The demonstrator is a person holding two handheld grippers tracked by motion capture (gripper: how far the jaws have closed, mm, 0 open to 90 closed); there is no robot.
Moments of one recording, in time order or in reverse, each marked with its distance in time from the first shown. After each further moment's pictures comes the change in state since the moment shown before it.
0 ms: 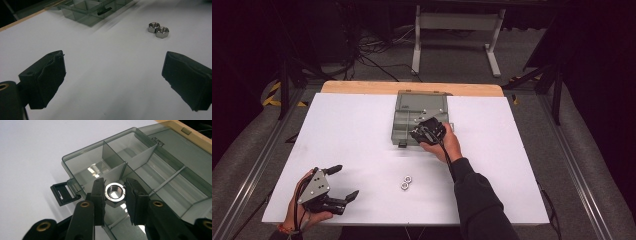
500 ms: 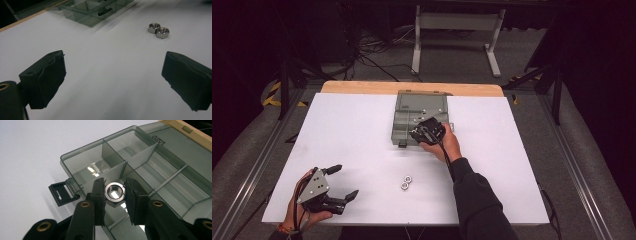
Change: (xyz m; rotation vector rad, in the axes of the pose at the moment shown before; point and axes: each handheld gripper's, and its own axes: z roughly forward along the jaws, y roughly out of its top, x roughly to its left) left arm 0.001 0.000 -0.001 -0.010 -0.001 -0.004; right arm 0.000 -0.001 0.003 0.009 -0.002 0.005
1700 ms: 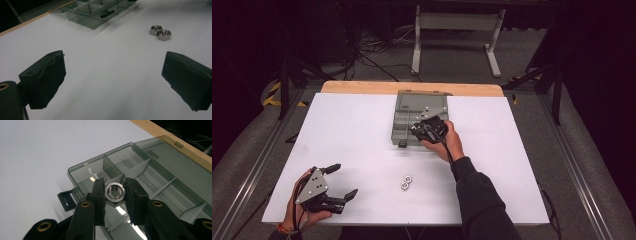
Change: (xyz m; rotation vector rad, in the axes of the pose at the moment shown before) left arm 0.001 0.001 -0.002 -0.007 0.013 0.002; right arm 0.000 0.007 -0.017 -0.071 0.005 -0.014
